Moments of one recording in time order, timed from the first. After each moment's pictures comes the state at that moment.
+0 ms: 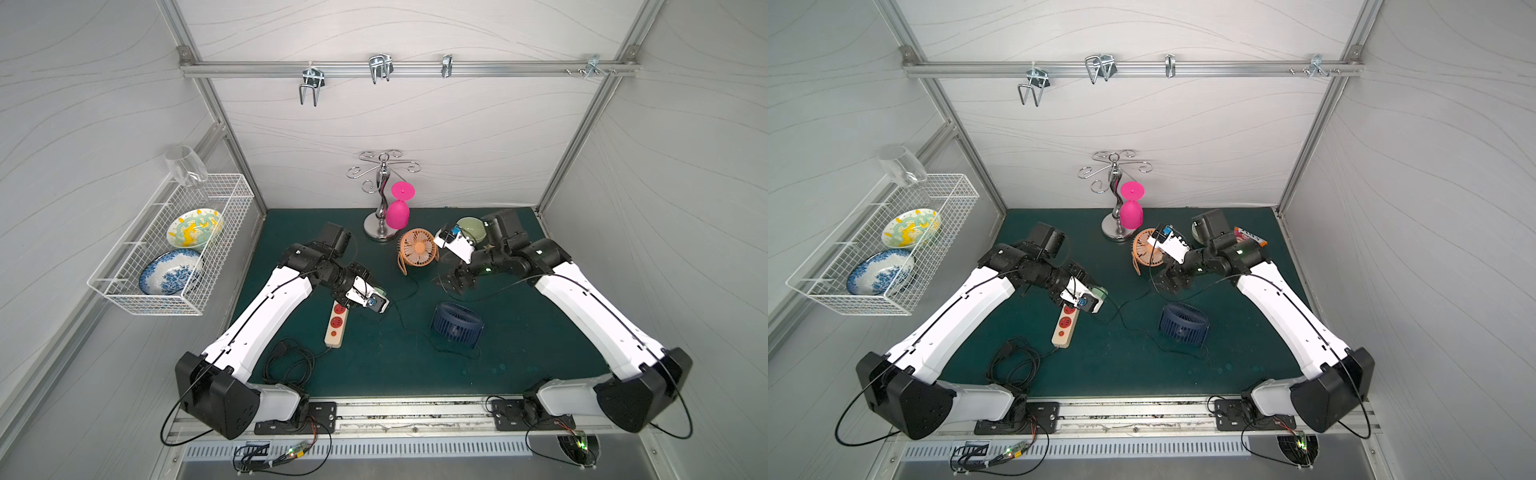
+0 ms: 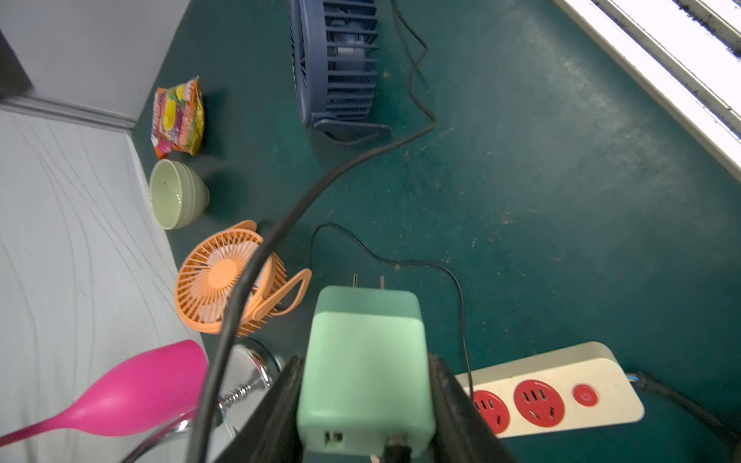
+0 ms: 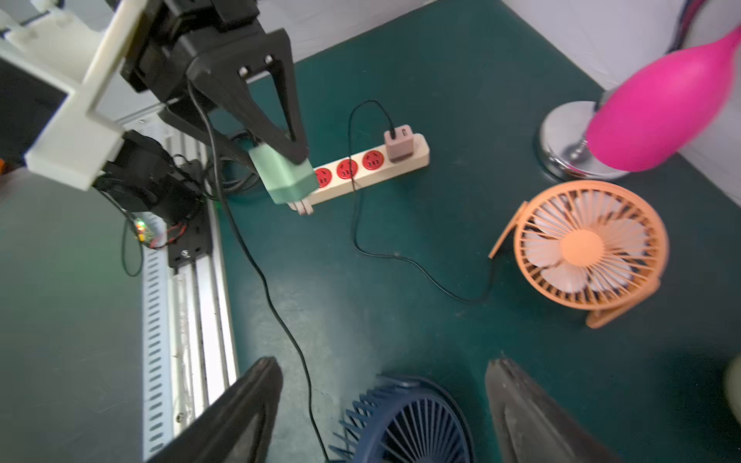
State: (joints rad) left arm -0.39 1.35 1.33 -1.14 0.47 1.74; right arm 0.52 1.29 1.37 -0.87 -0.56 -0.41
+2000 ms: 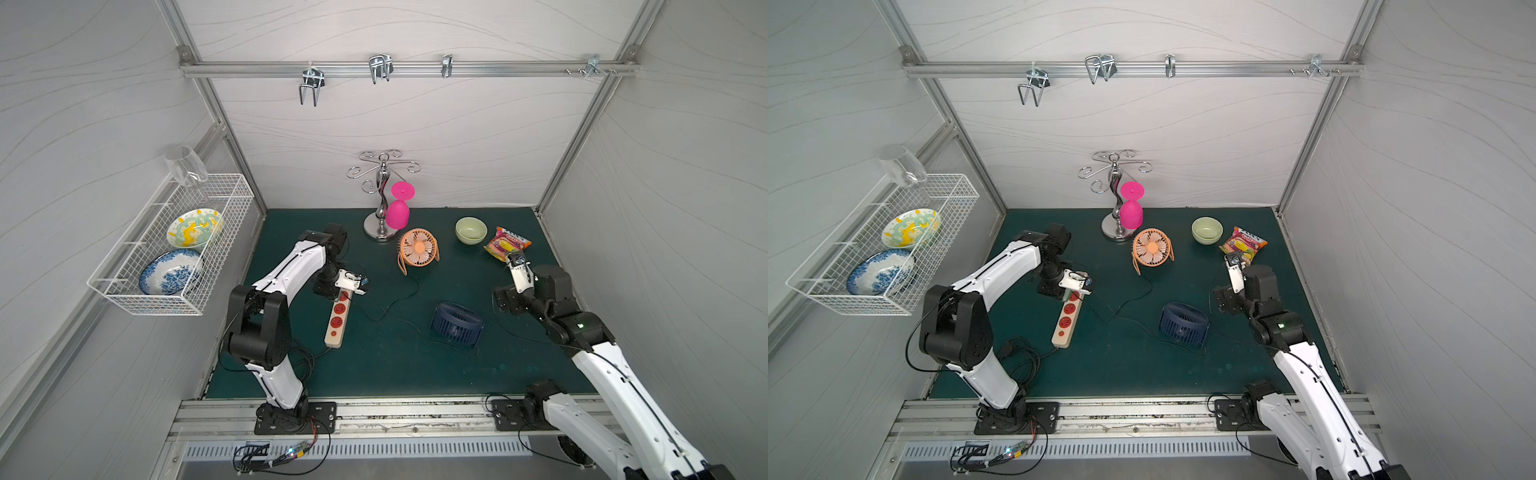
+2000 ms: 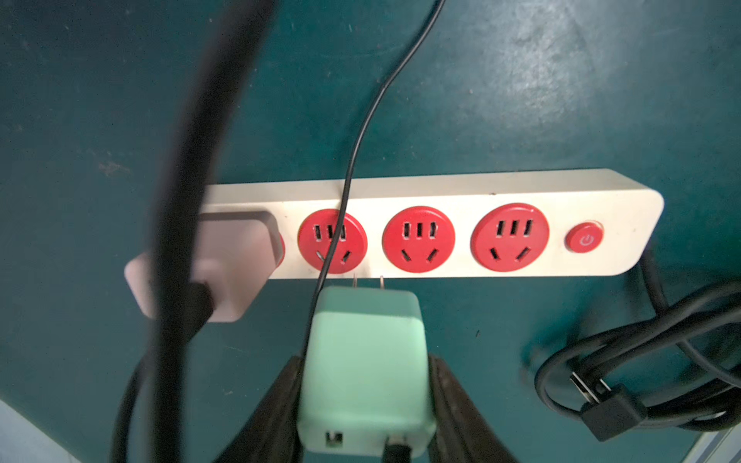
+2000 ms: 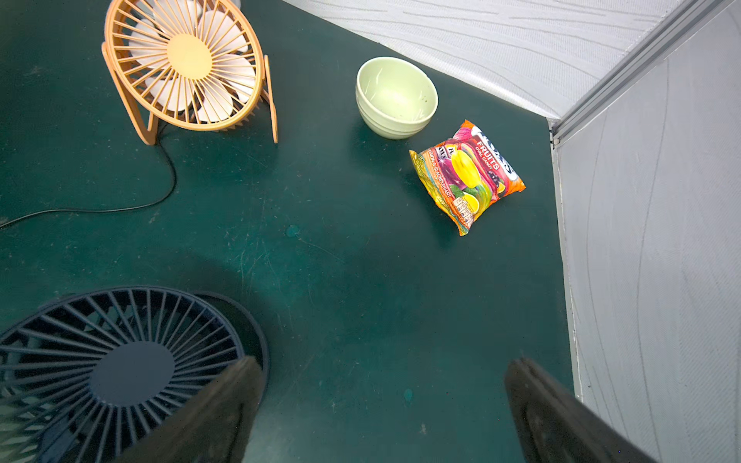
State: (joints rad) left arm -0.23 1.73 1.36 -1.15 -0.02 1.50; right arm 0.31 0.79 0.77 -0.62 0.15 -0.21
